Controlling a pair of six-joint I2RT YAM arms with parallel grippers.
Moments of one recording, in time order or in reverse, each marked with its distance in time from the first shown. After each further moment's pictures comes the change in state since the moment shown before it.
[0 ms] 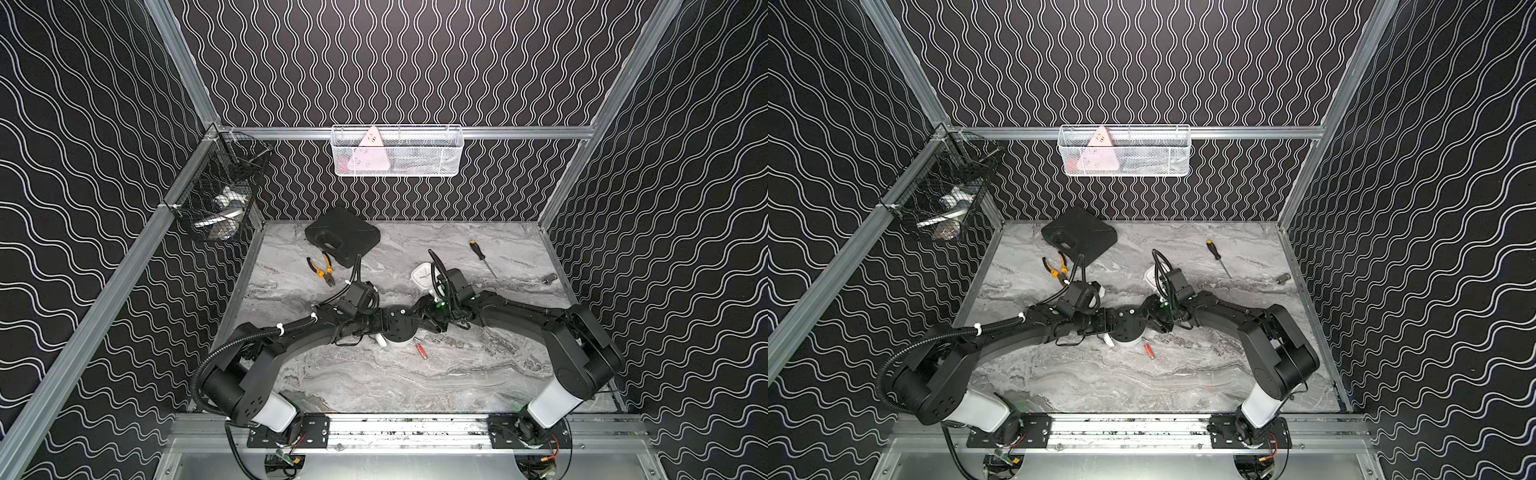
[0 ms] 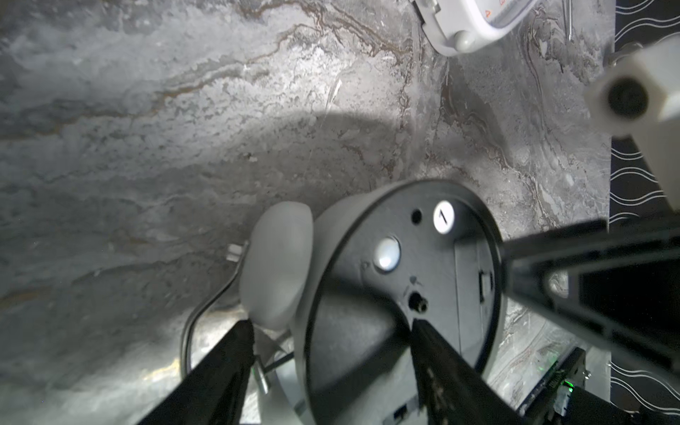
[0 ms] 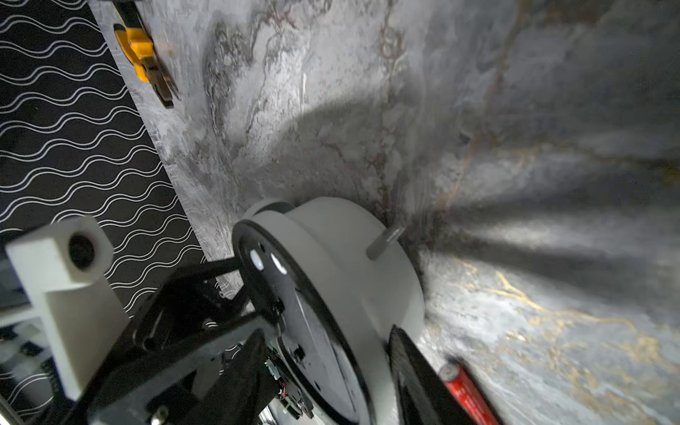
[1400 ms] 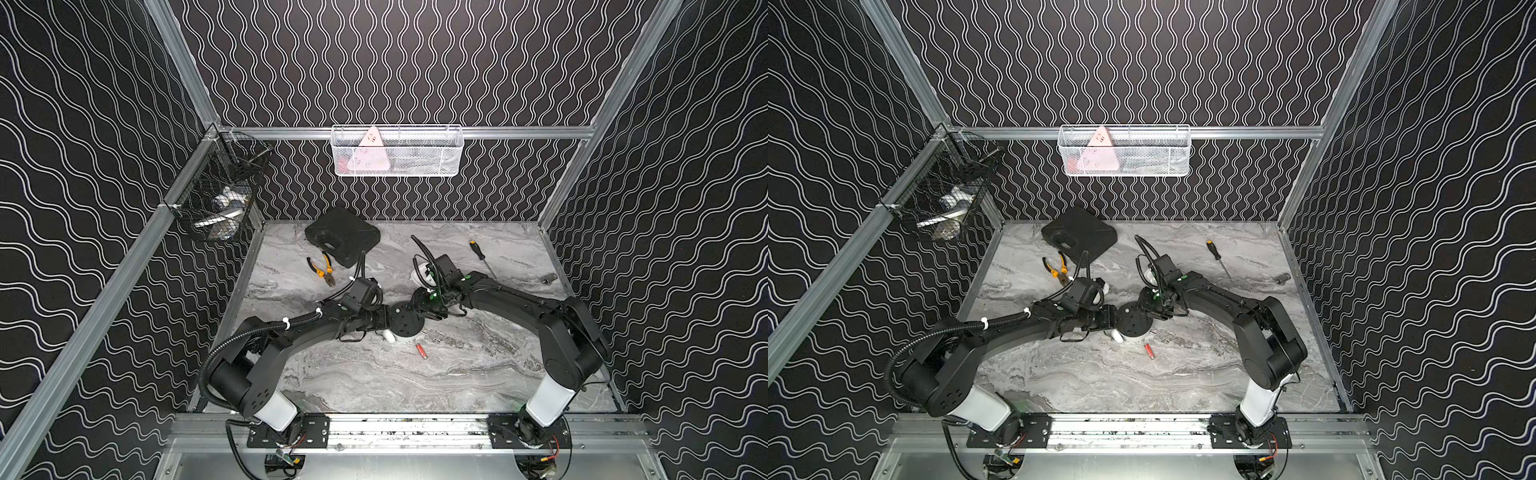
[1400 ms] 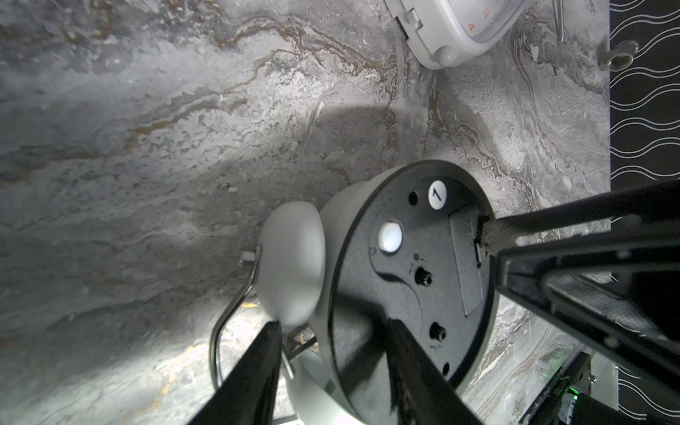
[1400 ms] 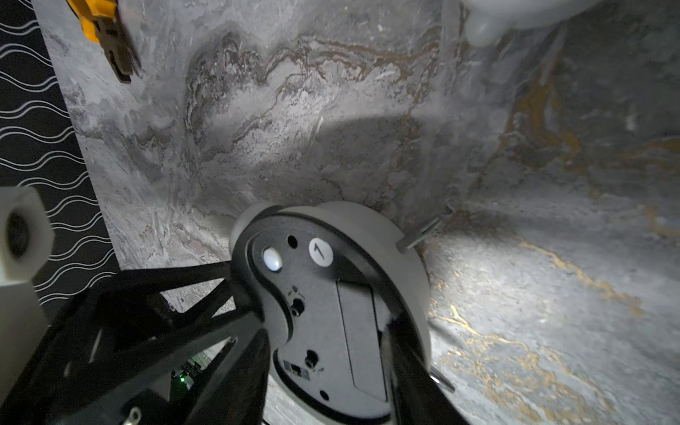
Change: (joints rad) left arm 0.000 0.061 0.055 -0.003 -0.019 0.033; right arm 0.034 0.065 0.248 -0.350 0.189 -0.332
